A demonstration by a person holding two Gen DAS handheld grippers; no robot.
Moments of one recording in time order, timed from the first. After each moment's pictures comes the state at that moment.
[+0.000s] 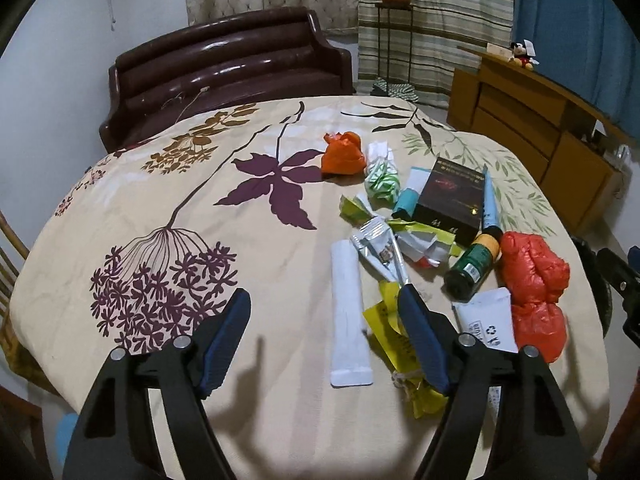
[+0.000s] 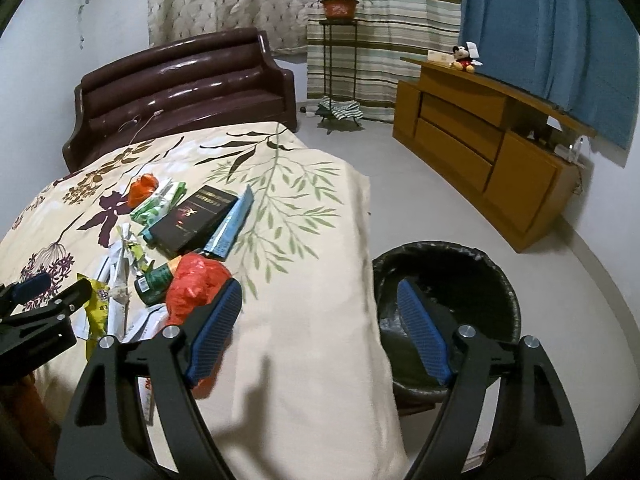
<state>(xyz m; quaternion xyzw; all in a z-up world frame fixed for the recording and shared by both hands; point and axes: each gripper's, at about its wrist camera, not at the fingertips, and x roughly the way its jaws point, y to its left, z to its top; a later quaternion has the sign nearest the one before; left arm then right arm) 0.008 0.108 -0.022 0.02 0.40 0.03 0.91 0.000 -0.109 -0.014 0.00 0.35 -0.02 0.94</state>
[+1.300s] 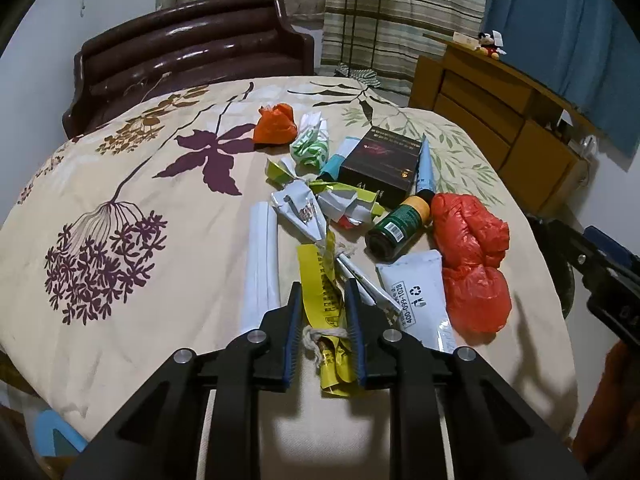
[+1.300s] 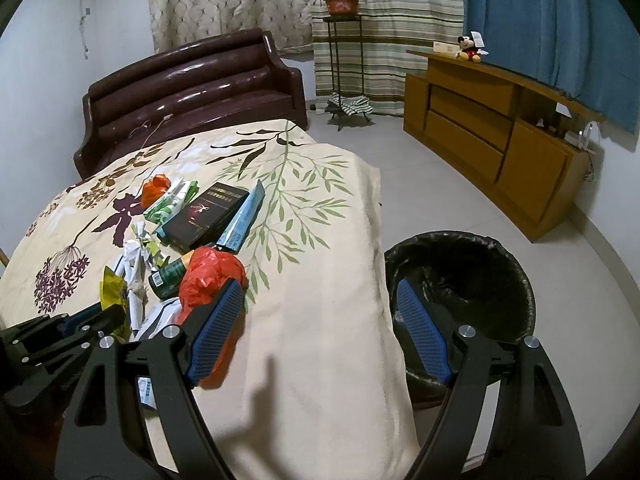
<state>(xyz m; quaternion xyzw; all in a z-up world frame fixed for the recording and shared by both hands) -0.006 0.074 -0.033 -0.01 0.42 -0.05 0.90 -0.006 -0.113 -0.018 0.03 0.35 0.01 0.94</state>
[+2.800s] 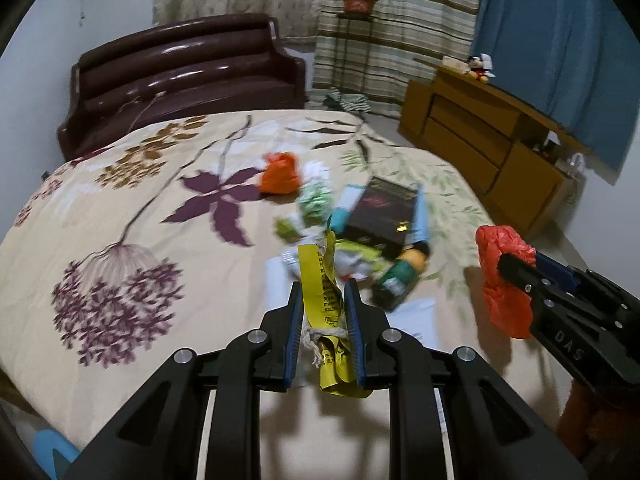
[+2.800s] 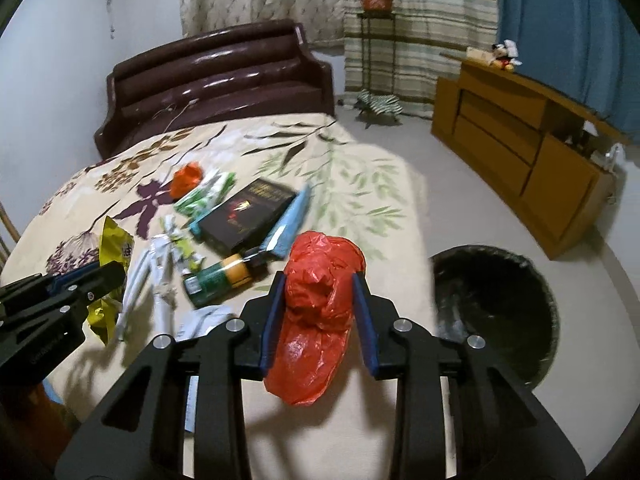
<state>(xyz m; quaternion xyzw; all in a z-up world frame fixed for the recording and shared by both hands) 0.006 0.085 -0.004 -0.02 0.39 -0.08 0.92 0.010 -0.085 -0.016 0.00 0.36 0.04 0.93</state>
